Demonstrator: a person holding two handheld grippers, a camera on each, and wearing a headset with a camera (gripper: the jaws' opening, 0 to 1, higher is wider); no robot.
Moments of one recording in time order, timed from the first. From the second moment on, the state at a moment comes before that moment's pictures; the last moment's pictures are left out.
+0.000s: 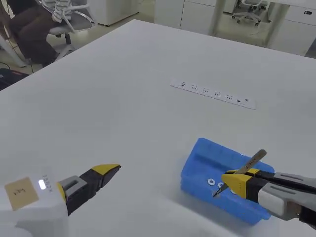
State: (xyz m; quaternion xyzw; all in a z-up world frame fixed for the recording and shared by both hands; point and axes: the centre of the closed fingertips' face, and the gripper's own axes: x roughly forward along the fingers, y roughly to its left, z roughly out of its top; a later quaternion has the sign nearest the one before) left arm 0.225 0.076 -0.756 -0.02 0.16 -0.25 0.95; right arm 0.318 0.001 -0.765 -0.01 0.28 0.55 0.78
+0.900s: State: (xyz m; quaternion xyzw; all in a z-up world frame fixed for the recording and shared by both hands) left arm 0.226 0.078 -0.756 -0.03 0.16 -0.25 0.96; right arm 0.368 0.023 -0.794 0.00 0.30 0.52 0.80
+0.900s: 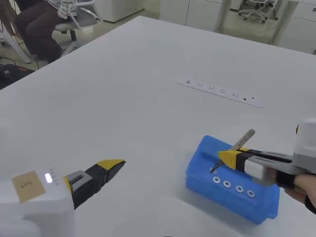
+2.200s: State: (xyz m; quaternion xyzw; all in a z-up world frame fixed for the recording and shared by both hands) left arm 0.230 0.074 -0.751 -0.07 0.16 -0.25 0.95; right arm 0.368 0.038 -0.829 -0.11 0.25 0.56 0.78
